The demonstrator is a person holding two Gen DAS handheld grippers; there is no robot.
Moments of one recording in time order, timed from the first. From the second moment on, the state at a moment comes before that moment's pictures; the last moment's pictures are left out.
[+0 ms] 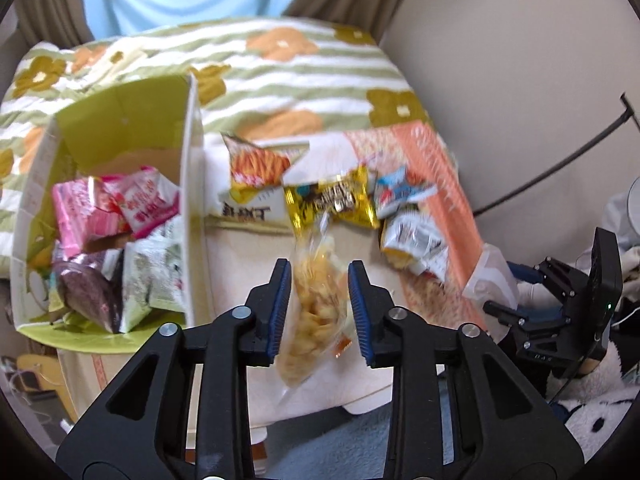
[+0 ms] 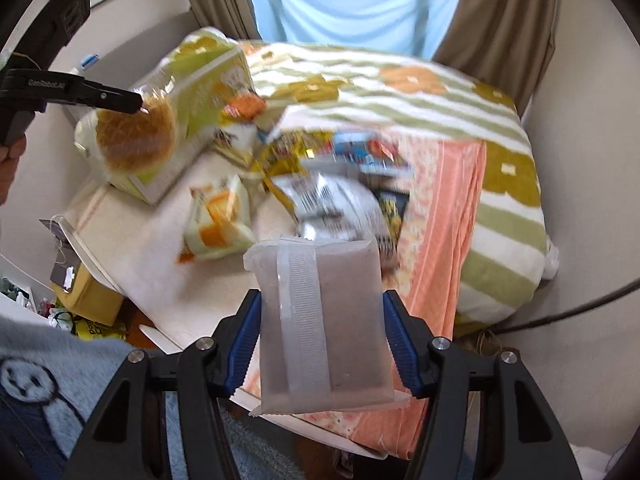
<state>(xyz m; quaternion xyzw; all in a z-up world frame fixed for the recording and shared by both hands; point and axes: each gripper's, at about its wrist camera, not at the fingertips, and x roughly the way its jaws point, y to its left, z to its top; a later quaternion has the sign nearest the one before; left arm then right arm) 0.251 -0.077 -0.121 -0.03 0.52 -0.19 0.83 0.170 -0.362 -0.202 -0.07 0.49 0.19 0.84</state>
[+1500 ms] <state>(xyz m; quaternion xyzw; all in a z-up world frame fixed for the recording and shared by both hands) 0.226 -0.082 -0.349 -0.15 0.61 0.07 0.78 0.209 -0.302 -0.221 -0.09 0.51 0.28 0.81</state>
